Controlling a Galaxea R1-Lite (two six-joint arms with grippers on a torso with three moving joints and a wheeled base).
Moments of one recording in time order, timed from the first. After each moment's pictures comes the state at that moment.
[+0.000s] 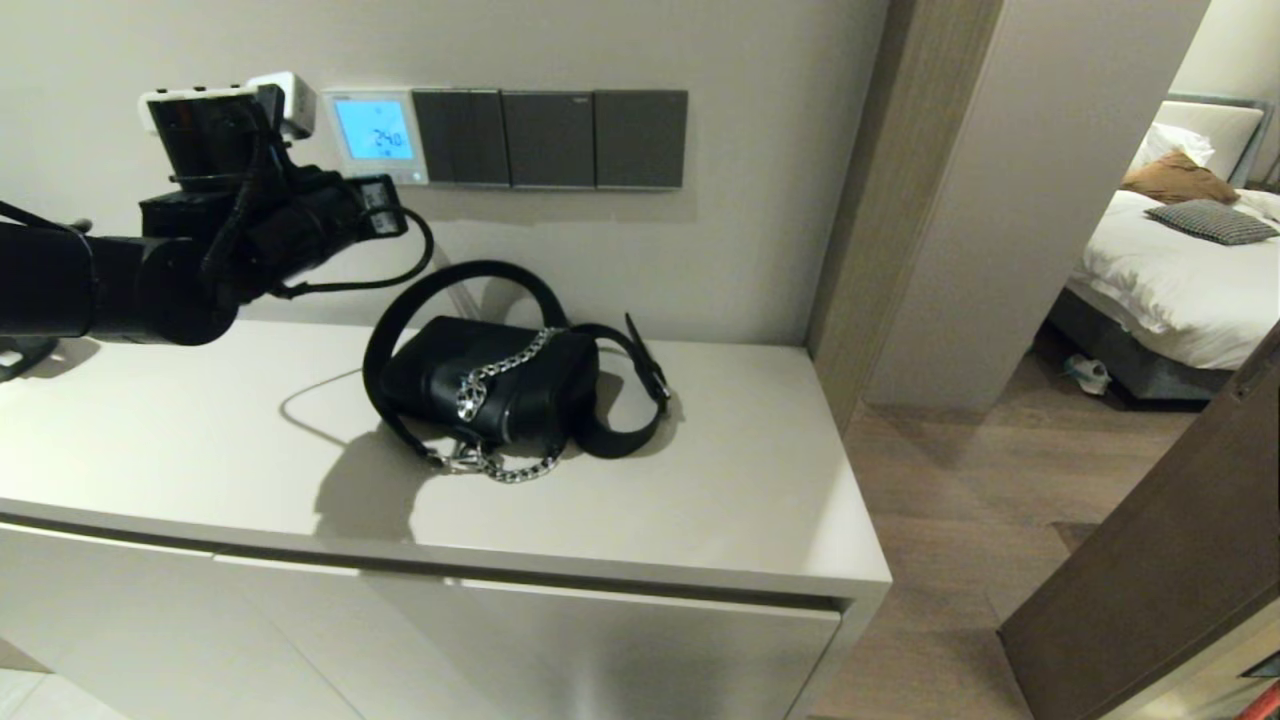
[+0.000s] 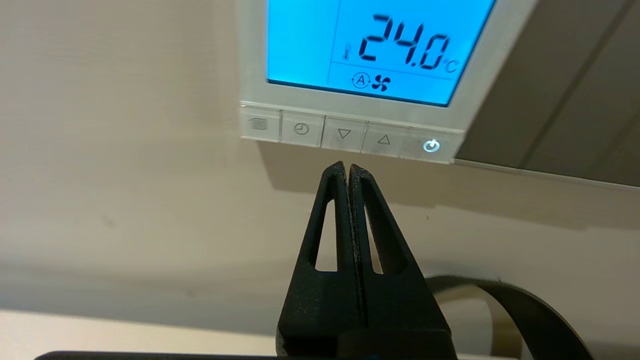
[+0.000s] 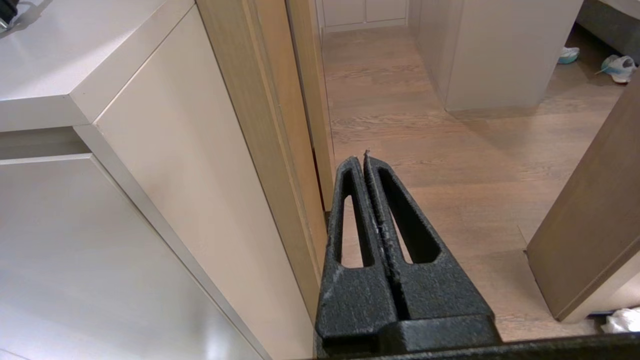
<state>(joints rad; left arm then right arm) -0.16 1.93 -1.47 -0.51 0.05 -0.12 0.00 0.00 0.00 0.00 0.00 0.03</state>
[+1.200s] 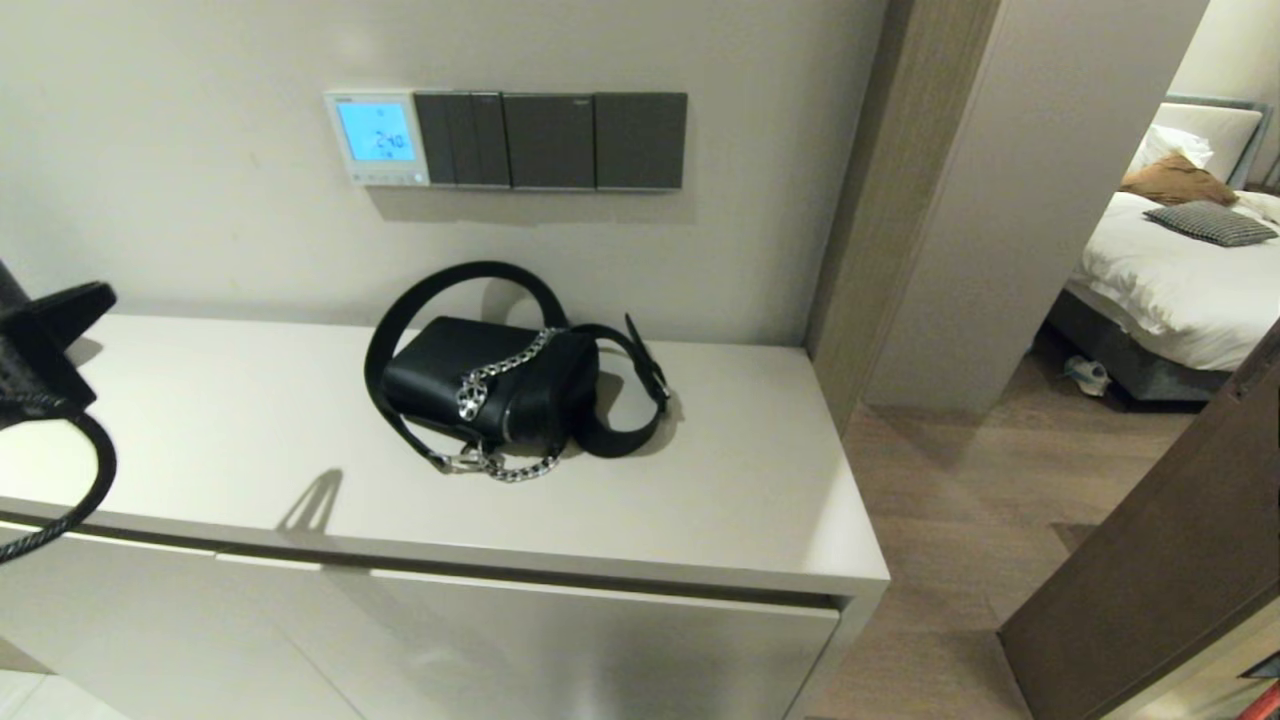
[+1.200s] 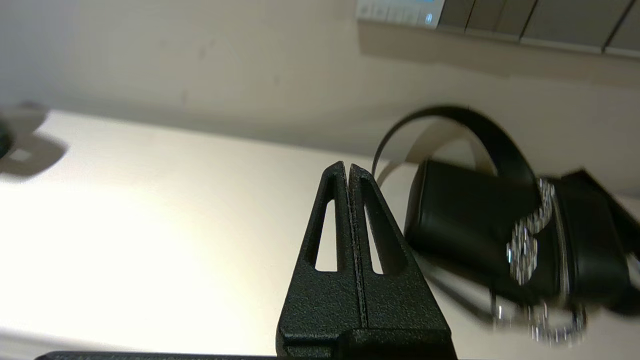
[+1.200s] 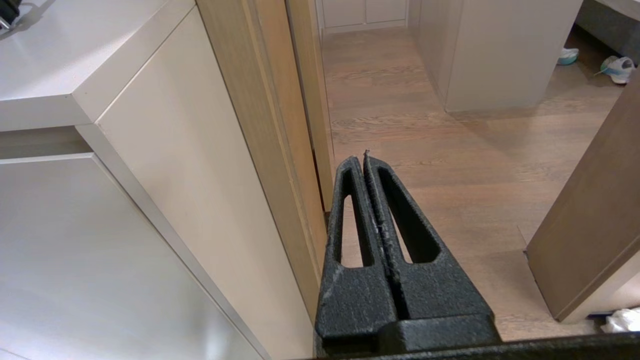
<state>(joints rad) -0.06 1.04 -0.59 -0.54 0.05 -0.08 0.00 0.00 0.00 0.01 0.00 0.03</state>
